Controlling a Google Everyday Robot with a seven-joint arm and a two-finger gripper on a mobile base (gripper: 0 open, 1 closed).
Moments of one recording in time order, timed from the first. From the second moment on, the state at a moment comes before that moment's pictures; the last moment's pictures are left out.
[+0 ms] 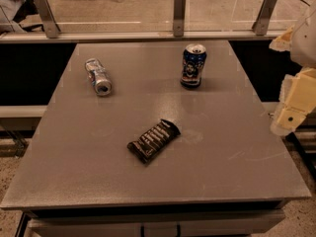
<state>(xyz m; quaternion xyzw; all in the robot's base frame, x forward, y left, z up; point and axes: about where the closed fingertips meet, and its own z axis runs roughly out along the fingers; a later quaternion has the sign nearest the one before) 0.438 -0.216 0.980 -0.60 0.78 -0.04 0.16</state>
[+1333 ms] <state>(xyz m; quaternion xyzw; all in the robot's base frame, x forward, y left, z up) 0.427 -0.053 0.928 -0.83 0.56 -0.06 0.08</state>
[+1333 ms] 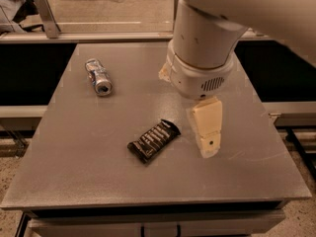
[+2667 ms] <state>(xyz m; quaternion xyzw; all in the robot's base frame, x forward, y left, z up) 0.477 -0.006 0.871 -0.91 0.41 -0.05 0.06</state>
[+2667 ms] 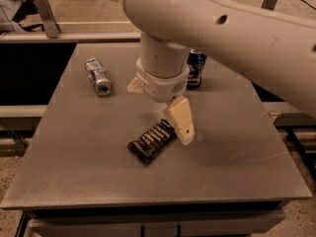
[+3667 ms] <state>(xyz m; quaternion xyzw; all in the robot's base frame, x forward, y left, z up) 0.477 0.002 0.818 -0.95 0.31 -0.05 0.03</state>
